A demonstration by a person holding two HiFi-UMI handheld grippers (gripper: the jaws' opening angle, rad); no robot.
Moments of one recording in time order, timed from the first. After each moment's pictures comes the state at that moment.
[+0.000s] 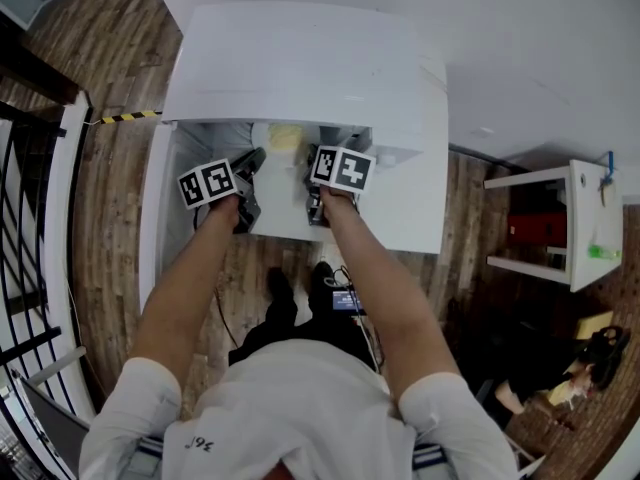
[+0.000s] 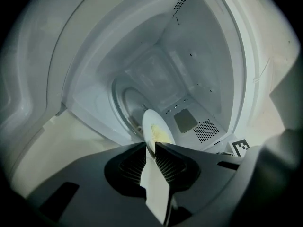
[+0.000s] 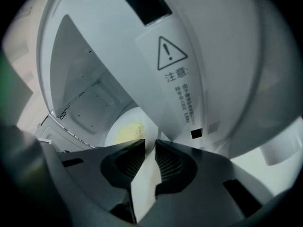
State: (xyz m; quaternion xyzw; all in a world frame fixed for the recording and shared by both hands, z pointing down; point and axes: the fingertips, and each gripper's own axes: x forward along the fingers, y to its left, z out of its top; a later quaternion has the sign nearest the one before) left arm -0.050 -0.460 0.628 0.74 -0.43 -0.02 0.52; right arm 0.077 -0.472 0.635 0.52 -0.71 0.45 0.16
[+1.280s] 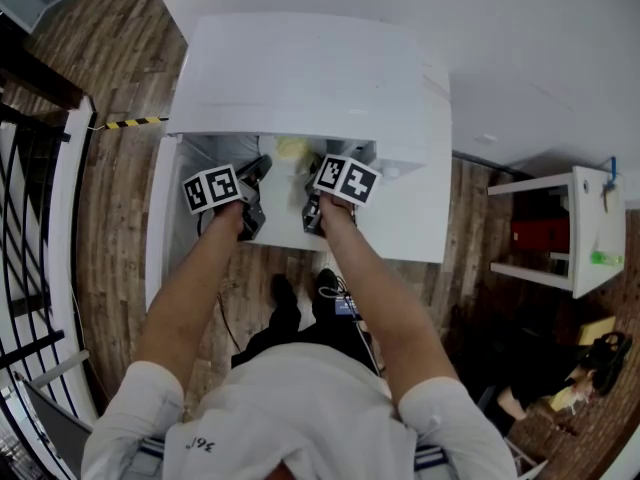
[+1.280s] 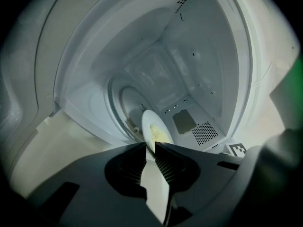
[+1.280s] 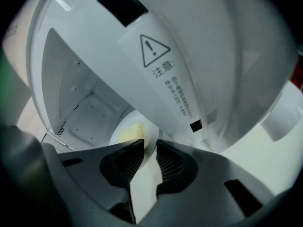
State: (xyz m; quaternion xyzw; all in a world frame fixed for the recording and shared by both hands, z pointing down) left arm -0.045 -0.467 0.623 0.74 -0.41 -0.02 0.54; right arm 0.076 -0.475 0.635 0.54 -0.67 0.50 0.10
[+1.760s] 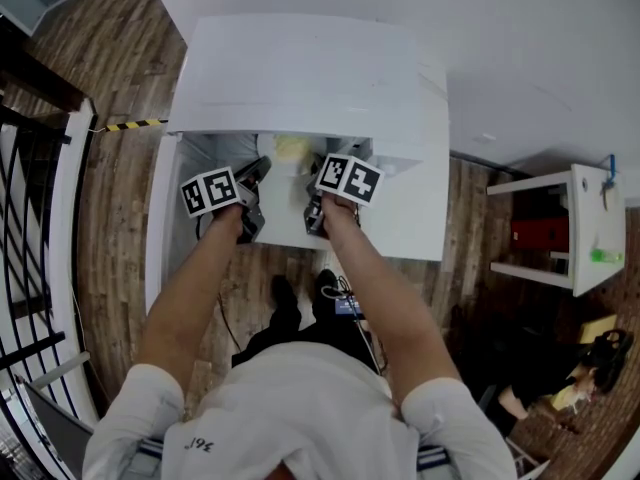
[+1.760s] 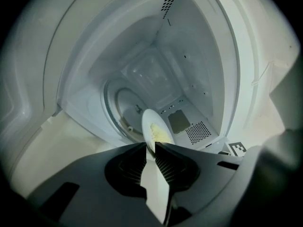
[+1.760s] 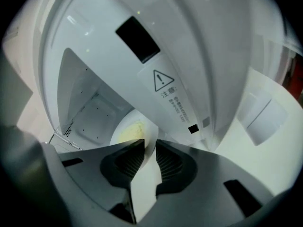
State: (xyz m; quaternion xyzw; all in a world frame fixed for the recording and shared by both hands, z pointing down) left arm -0.042 -0.457 0.607 0.74 -0.41 -0.02 0.53; right arm 0.079 -0.467 0.616 0.53 -0.67 0.50 0.10
